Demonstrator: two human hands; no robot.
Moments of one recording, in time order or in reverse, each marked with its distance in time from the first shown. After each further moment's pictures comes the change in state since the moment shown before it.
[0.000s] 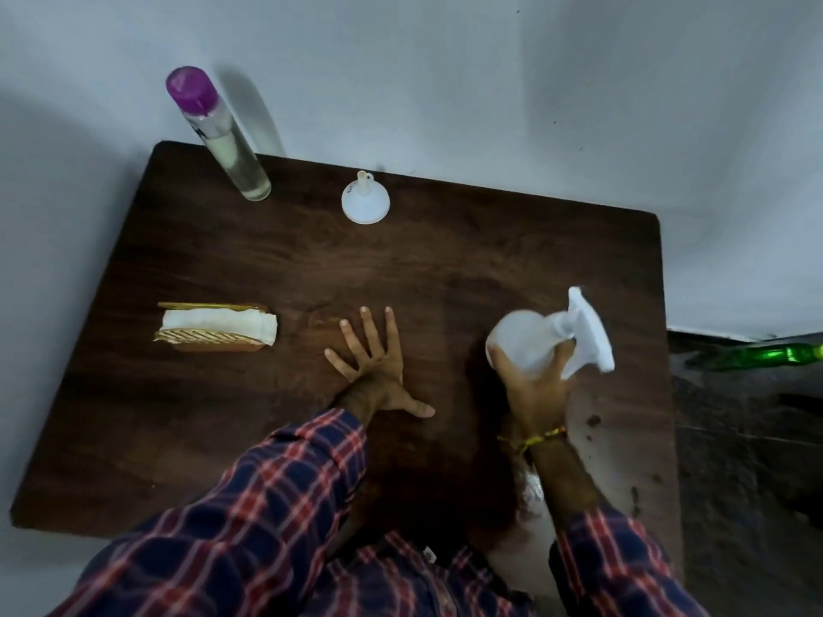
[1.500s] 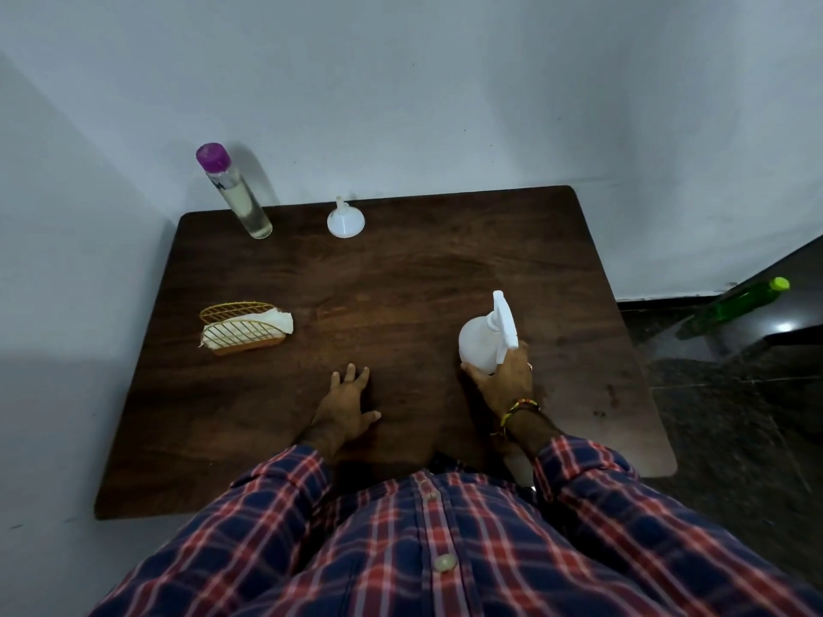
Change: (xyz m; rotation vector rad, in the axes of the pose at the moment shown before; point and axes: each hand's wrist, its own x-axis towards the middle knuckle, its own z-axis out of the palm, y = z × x) left_hand -0.076 -0.101 0.076 0.045 0.198 0.223; right_hand -0.094 0.064 -0.031 -0.038 -0.113 -0.182
